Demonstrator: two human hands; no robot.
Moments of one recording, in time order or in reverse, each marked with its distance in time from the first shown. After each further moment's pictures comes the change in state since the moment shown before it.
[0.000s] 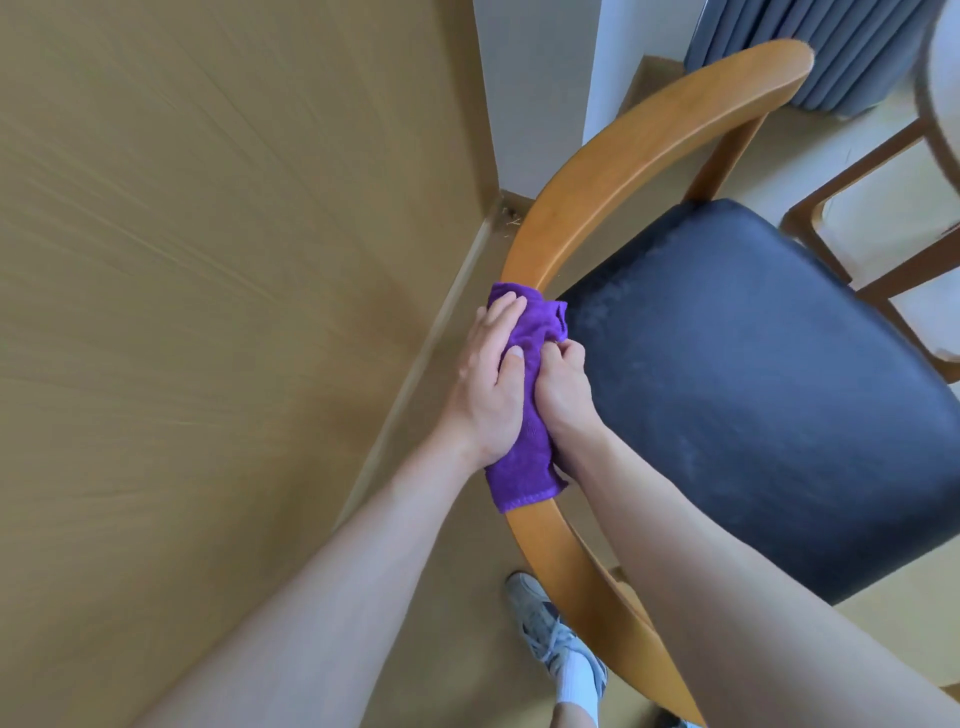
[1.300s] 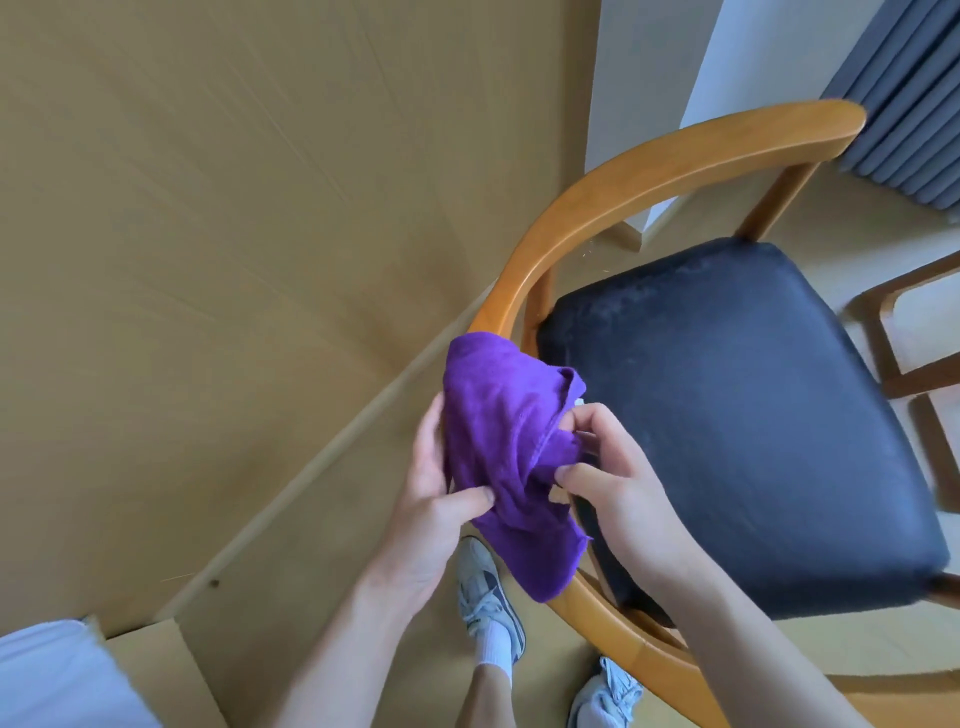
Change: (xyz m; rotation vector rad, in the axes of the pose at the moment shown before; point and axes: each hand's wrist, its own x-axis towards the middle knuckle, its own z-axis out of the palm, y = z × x) left_hand -0.205 0.039 0.069 -0.764 0.279 -0.275; right_hand -0.139 0.002 -0.161 -0.274 -0.587 -0.169
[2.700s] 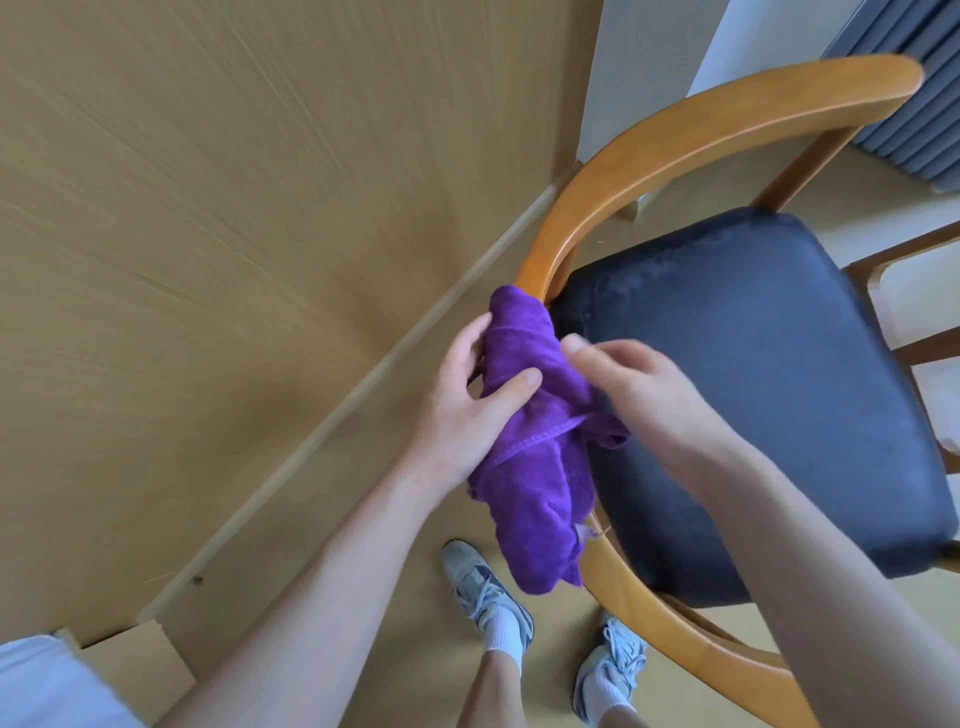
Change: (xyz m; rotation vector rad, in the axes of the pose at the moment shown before) left_hand 0.078 0.029 -0.031 0.231 -0.026 -0.003; right_hand 0.068 -0.038 0.023 -0.382 0.174 0.230
